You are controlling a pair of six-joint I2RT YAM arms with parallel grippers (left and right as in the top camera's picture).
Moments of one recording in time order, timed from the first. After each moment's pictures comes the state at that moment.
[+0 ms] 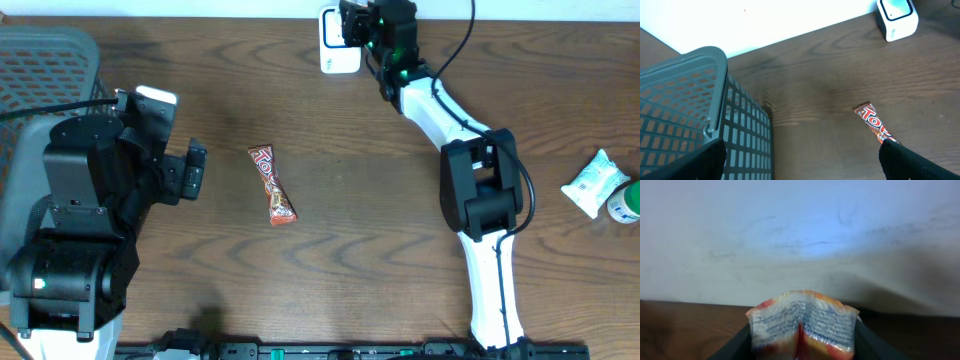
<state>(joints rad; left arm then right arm) -0.09 1.02 1.43 -1.02 -0.12 0.25 0.31 2.45 1.94 0.28 -0.11 0.38</state>
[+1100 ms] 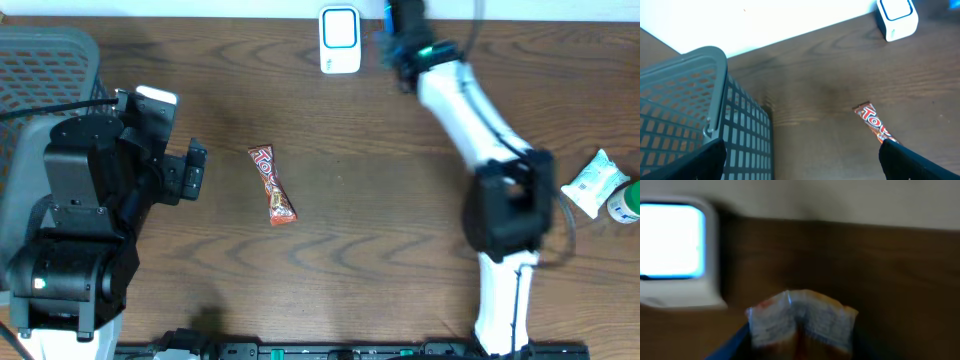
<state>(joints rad) -0.09 1.02 1.43 -1.02 -0.12 0.25 0.27 2.20 1.97 -0.59 0.31 0.14</state>
